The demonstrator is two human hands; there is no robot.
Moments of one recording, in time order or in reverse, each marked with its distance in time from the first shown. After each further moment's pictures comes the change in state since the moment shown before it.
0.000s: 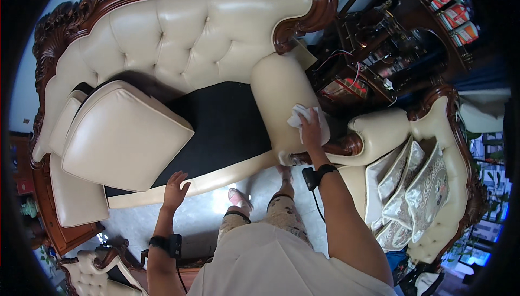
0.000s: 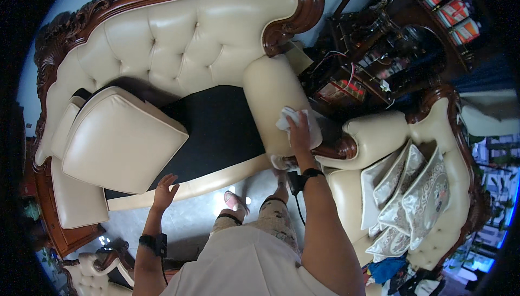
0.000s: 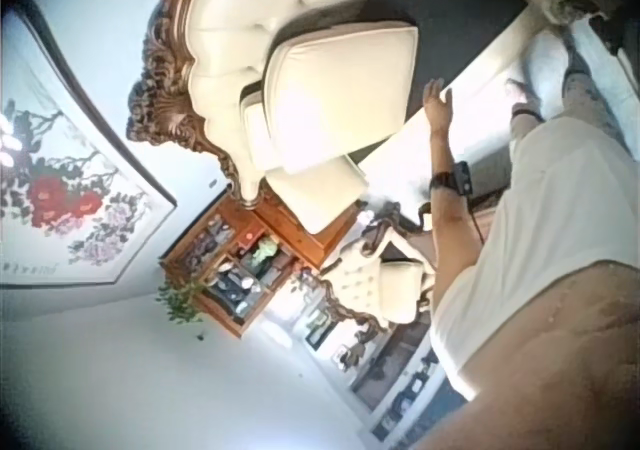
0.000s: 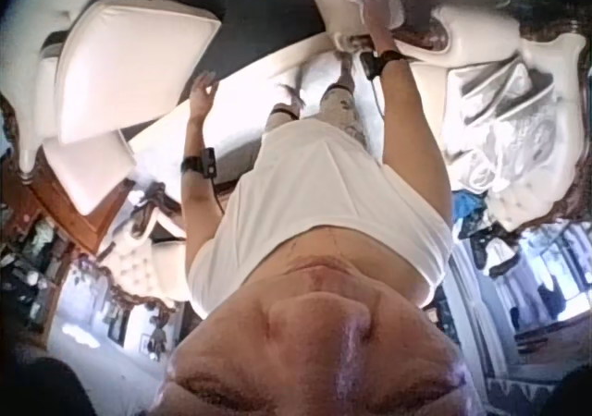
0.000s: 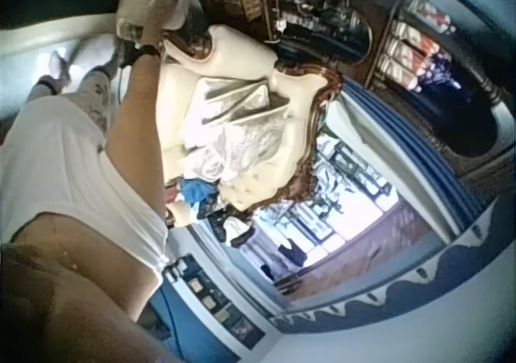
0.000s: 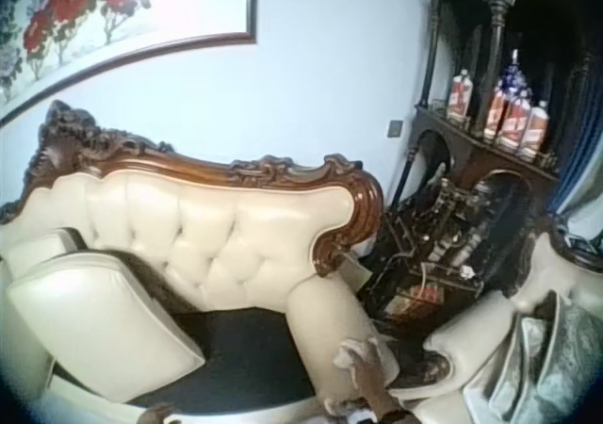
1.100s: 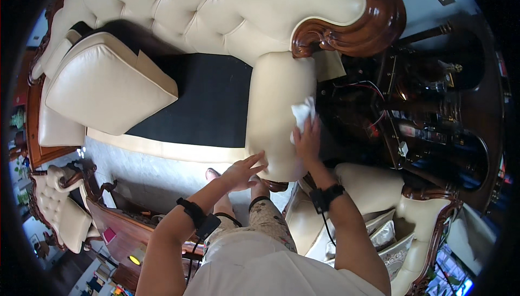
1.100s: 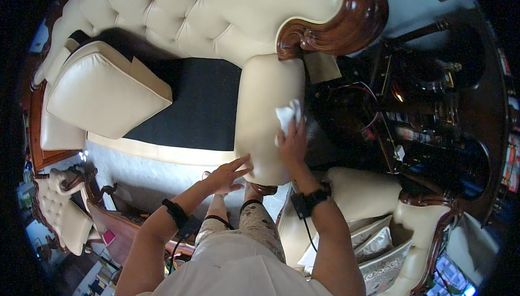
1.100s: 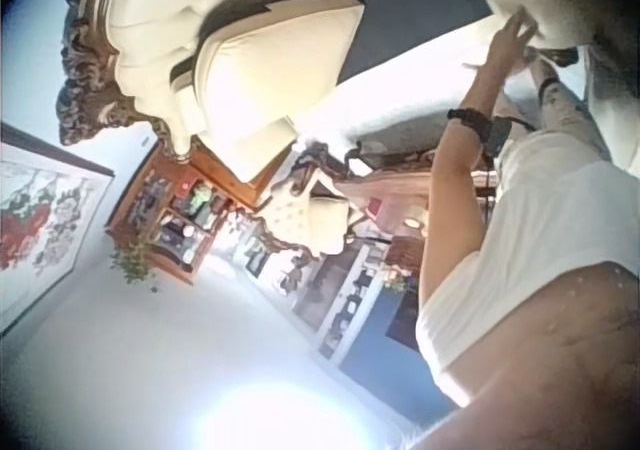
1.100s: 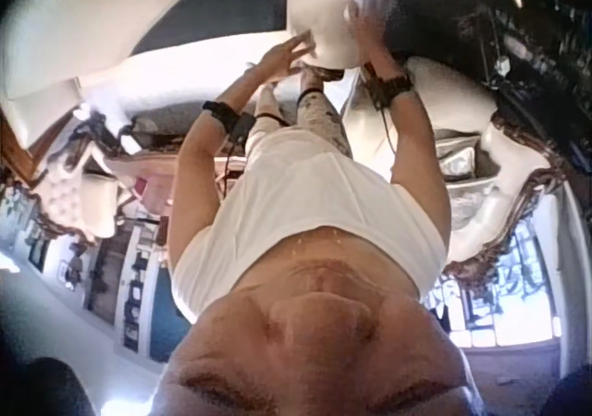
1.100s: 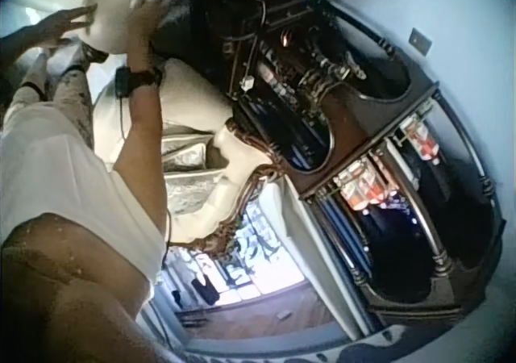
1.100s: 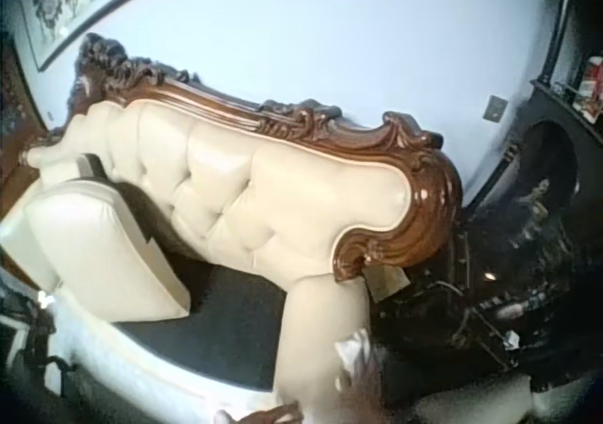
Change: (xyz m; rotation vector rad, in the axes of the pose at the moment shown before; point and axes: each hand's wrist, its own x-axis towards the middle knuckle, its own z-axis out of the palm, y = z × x) left_hand 0.220 0.302 0.237 -0.130 -0.437 0.297; right_hand 0.125 0.141 0.078 0.285 -0.278 -0.121
